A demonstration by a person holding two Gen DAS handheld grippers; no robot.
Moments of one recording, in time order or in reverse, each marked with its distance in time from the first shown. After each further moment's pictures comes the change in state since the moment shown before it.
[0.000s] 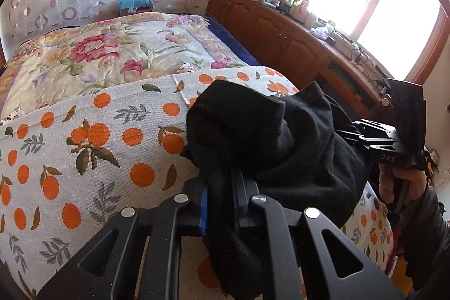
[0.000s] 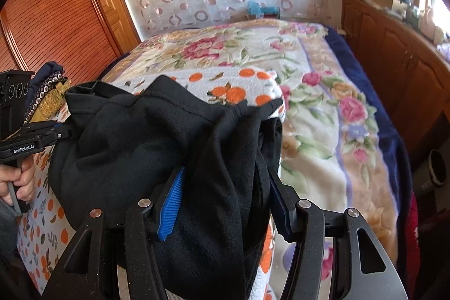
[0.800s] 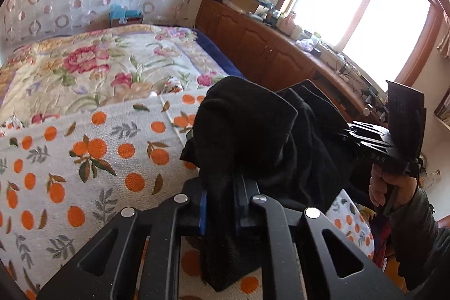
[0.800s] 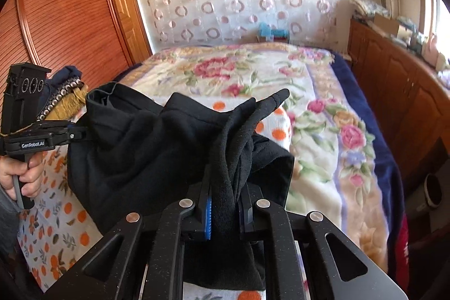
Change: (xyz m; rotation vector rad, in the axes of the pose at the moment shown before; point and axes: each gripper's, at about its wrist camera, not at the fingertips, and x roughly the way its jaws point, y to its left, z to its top) left arm -0.039 -0.015 0.005 0.009 -0.068 -0.070; right arm -0.034 0.027 0.004 -0.096 -0.122 -0.019
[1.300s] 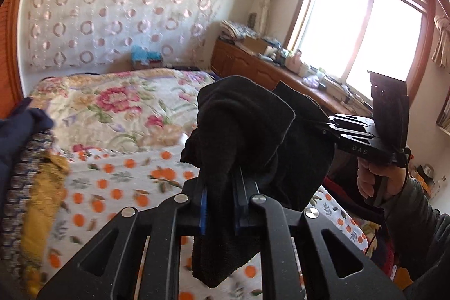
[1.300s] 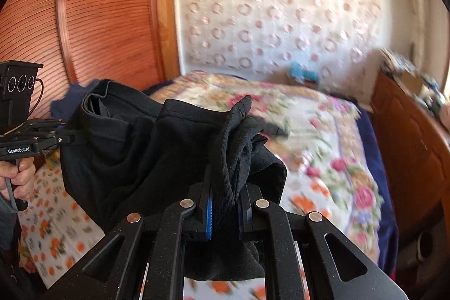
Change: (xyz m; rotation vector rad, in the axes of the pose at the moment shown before) left arm -0.138 0.034 -0.004 0.009 -0.221 0.100; right arm -0.015 0.096 0.049 -0.205 -0.129 0.081
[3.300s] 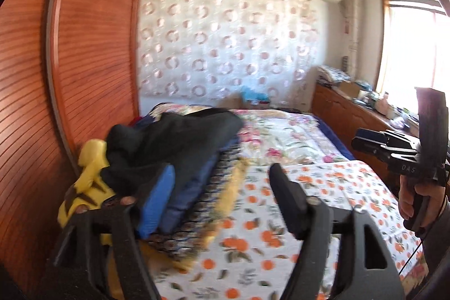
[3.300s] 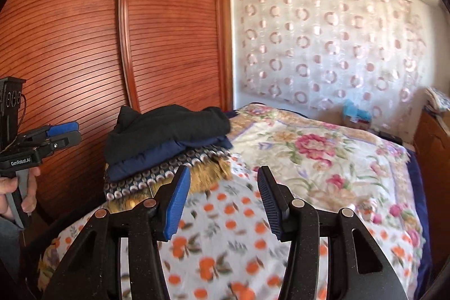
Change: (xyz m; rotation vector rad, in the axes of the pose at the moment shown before) left arm -0.172 0.084 -0.064 -0.057 -0.228 0.502; right arm 0.022 0.133 -0.006 -0.079 -0.151 0.174
